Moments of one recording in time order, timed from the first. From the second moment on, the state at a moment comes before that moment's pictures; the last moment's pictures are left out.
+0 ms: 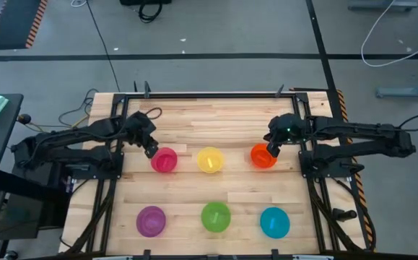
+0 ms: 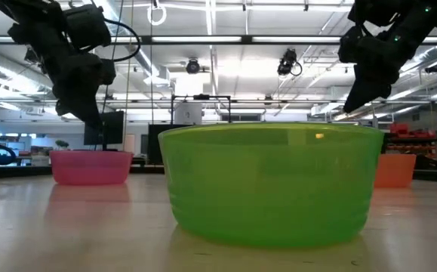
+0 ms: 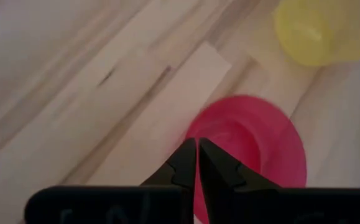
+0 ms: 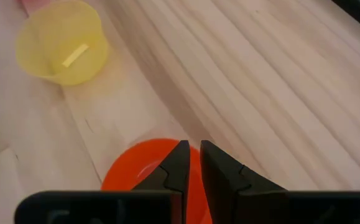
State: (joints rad) left arm 0.40 0.90 0.55 -0.63 0.07 -0.33; right arm -0.22 0.82 0.63 -0.70 0.13 0.34
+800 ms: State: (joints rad) left arm 0.22 1.17 0.56 -0.68 -0.04 -0.48; right arm -0.02 0.83 0.63 -0.70 0.26 0.47
